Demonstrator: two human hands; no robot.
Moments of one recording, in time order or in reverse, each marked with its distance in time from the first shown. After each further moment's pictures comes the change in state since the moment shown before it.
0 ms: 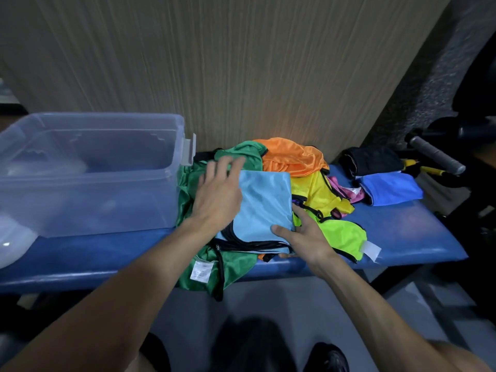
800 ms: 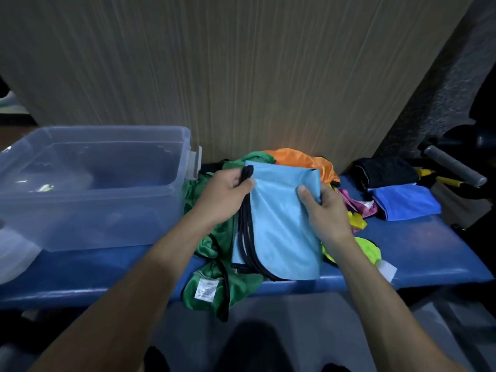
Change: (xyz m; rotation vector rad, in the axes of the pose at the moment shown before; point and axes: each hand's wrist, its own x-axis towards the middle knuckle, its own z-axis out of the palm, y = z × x) left_hand 0.024 -0.001 -0.030 -0.947 -0.176 -0.306; right_hand 0.041 -0.054 -0.012 -0.143 0.266 -0.416
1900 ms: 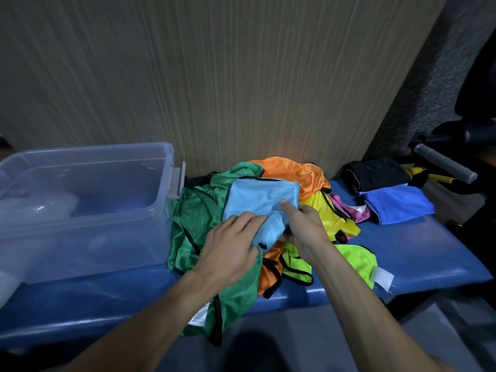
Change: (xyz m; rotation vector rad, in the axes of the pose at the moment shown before) left_hand -0.033 -0.037 0.041 0.963 -0.068 0.442; right_hand 0.014 0.001 0.026 0.322 0.028 0.514
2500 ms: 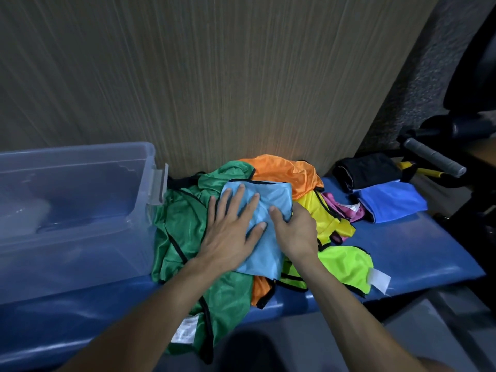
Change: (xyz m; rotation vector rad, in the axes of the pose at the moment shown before) left_hand 0.045 -0.025 0.049 0.000 -0.007 -0.100; right_hand 0.021 0.026 -0.004 -0.622 0.245 -0.414
